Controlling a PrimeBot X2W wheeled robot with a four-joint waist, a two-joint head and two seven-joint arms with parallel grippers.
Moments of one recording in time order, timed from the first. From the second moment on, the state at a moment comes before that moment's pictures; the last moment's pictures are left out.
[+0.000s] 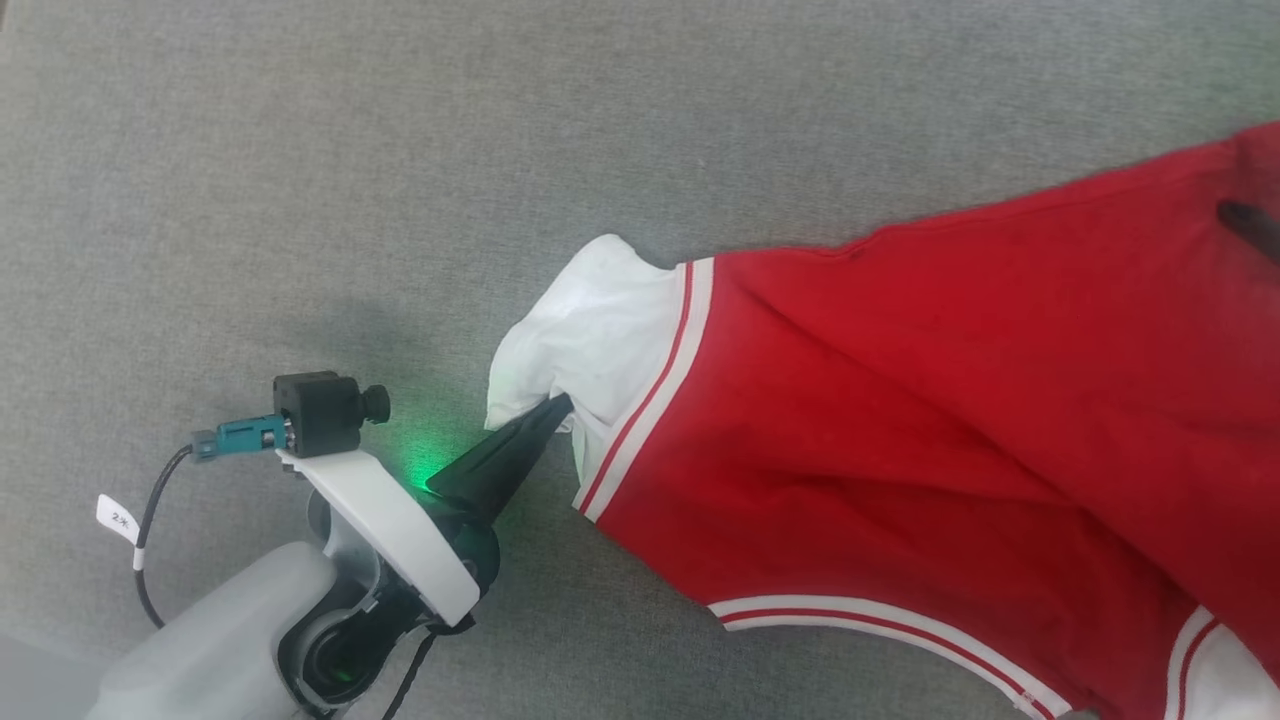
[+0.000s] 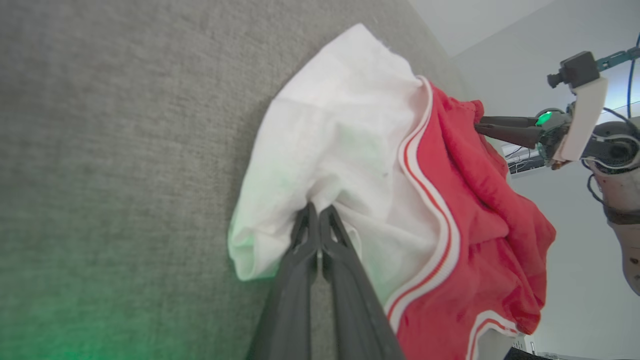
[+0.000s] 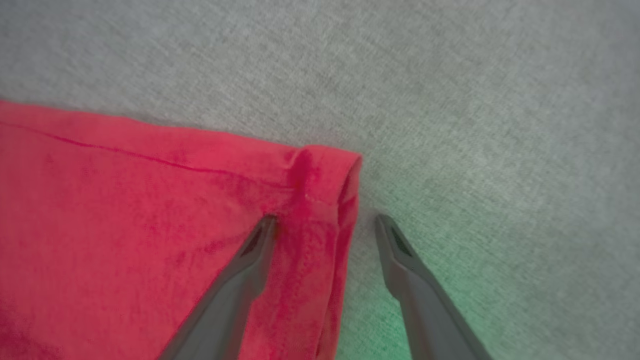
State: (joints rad) left arm -0.56 0.61 -0.92 0.13 -1.43 -0.13 -0.16; right arm -0.75 -0.89 0.41 0.10 0.80 0.13 0.85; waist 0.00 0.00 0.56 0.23
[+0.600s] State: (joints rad) left arm -0.83 0.61 -0.89 0.23 -1.41 -0.13 -0.18; right arm -0.93 -0.84 0.45 0.20 0.93 0.13 0.59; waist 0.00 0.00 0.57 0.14
